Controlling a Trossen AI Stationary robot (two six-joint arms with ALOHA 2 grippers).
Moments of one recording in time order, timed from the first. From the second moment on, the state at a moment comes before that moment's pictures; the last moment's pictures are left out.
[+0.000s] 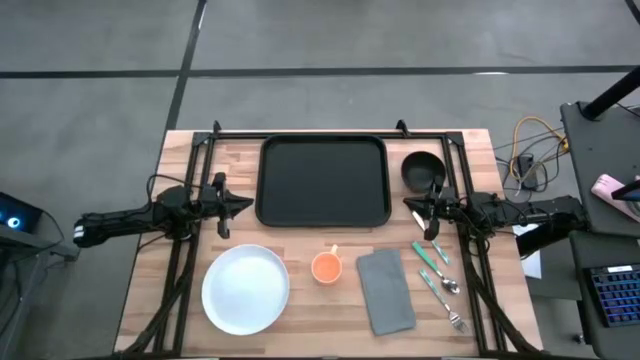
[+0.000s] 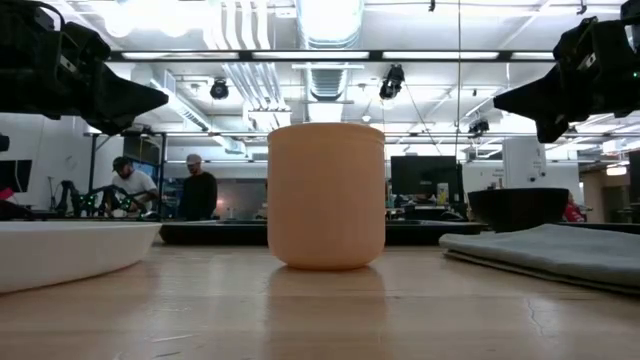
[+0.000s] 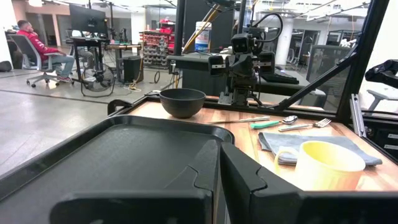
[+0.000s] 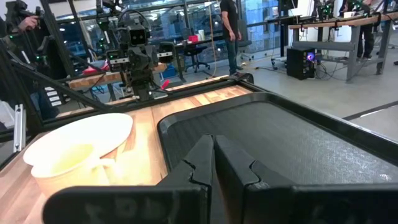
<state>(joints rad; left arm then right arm) 0.15 0.05 0.01 0.02 -0.03 -0.06 0.08 0.09 0.01 0.06 0.34 0.21</state>
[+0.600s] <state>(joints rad) 0.15 0.05 0.01 0.02 -0.03 -0.07 0.08 0.10 0.01 0.29 0.41 0.85</state>
